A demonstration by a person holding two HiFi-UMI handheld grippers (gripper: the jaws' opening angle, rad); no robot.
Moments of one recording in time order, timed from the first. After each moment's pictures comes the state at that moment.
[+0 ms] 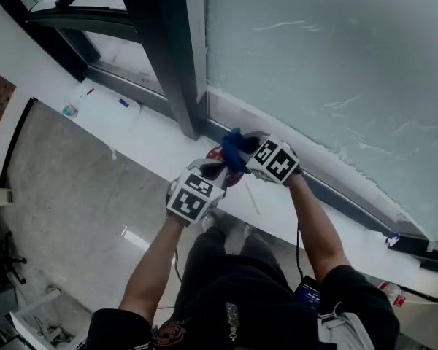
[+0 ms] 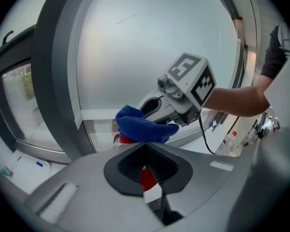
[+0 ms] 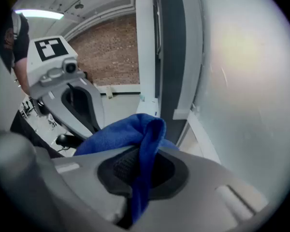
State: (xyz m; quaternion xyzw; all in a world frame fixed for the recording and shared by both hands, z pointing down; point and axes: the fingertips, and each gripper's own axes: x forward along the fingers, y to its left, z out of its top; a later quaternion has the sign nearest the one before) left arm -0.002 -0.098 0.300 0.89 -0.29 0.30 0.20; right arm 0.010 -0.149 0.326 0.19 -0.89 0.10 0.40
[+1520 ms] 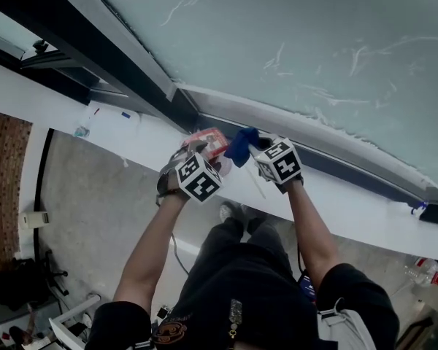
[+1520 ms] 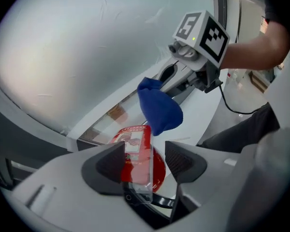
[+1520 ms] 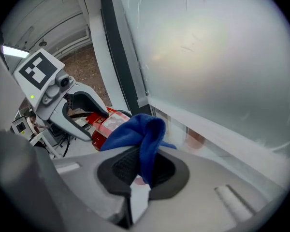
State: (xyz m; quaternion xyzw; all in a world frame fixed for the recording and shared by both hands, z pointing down) left arm 0.061 -0.082 0.345 0.79 -0.21 0.58 0.01; right arm 0.152 -0.110 0.364 0.37 -0.86 0.25 0.25
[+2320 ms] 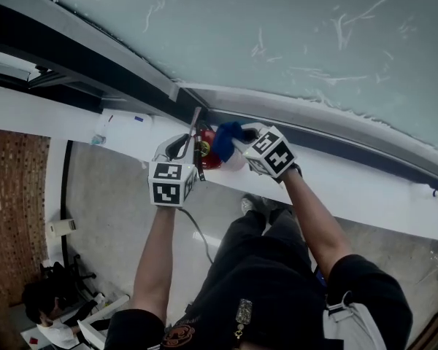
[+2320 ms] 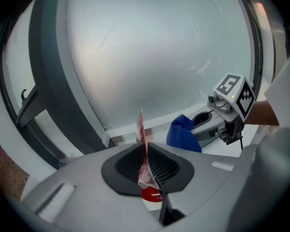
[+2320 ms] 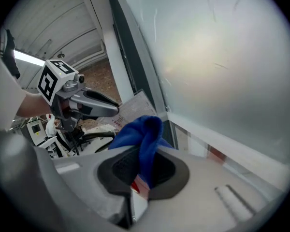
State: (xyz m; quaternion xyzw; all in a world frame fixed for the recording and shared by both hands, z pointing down) left arm 0.014 -0.123 0.256 0.81 -0.44 0.38 0.07; right arm 0.100 -0.109 0.320 0.30 -0.91 0.22 0.17
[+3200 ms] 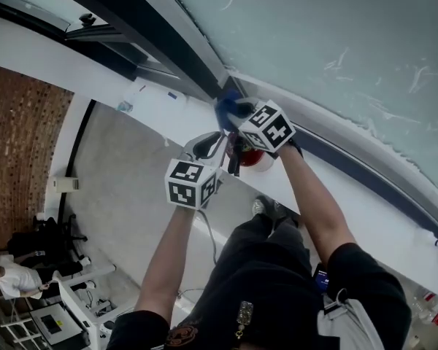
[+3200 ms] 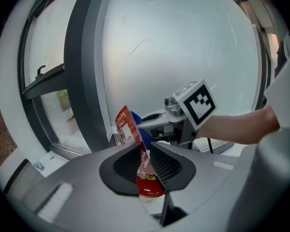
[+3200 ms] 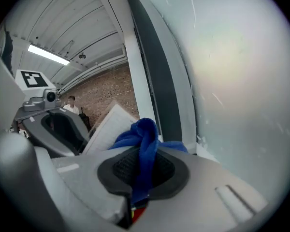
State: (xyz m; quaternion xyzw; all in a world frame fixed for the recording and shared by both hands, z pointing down) left arm -0.024 -0.106 0.242 0.82 -0.47 0.27 0.14; right arm -0.033 -0.180 0.269 0.20 -0.96 0.14 0.13
